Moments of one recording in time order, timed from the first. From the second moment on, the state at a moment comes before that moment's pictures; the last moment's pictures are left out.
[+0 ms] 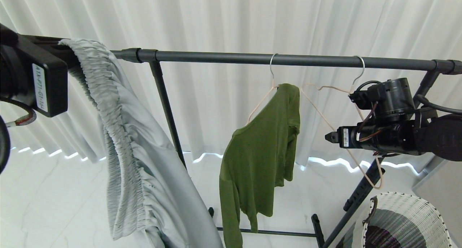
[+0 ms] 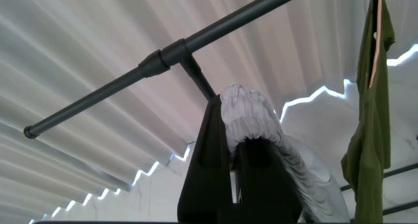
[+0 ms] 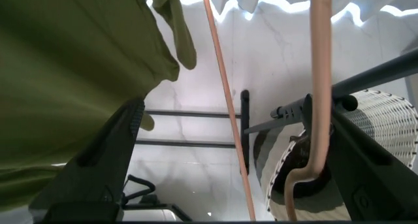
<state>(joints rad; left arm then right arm) -0.71 1.16 -1.19 0.09 0.51 0.50 0.42 1.73 -1.11 -0.03 -0.30 0.26</state>
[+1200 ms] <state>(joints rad) -0.71 1.16 -1.19 0.09 0.51 0.50 0.40 1.69 -1.11 -0.03 -0.31 0.26</state>
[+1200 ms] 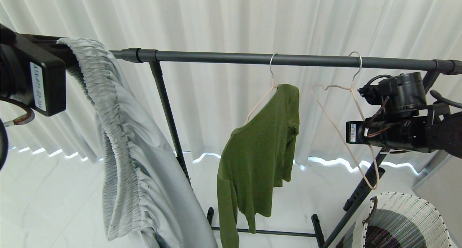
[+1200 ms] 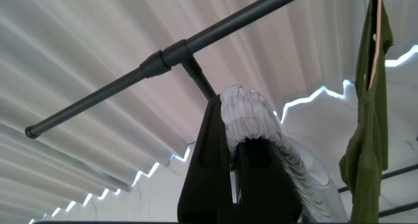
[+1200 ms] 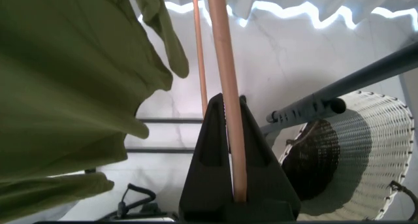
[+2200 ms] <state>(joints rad) -0.71 1.16 -1.19 0.09 0.51 0.51 0.41 1.45 -0.96 -0.08 -0.31 0.22</state>
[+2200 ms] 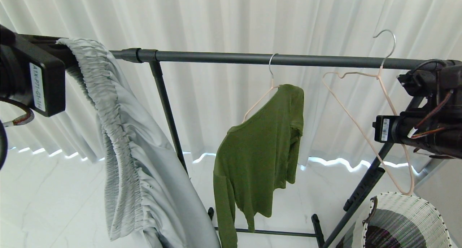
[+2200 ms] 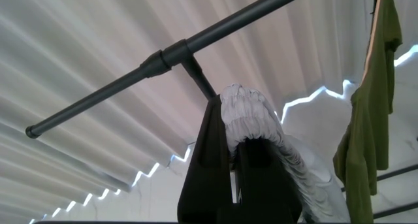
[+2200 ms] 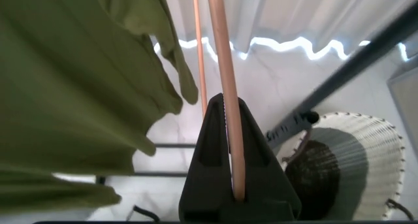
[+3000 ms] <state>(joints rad) -0.71 1.16 -1.19 0.09 0.51 0.52 0.47 1.34 -0.89 -0.08 -0.31 0.20</state>
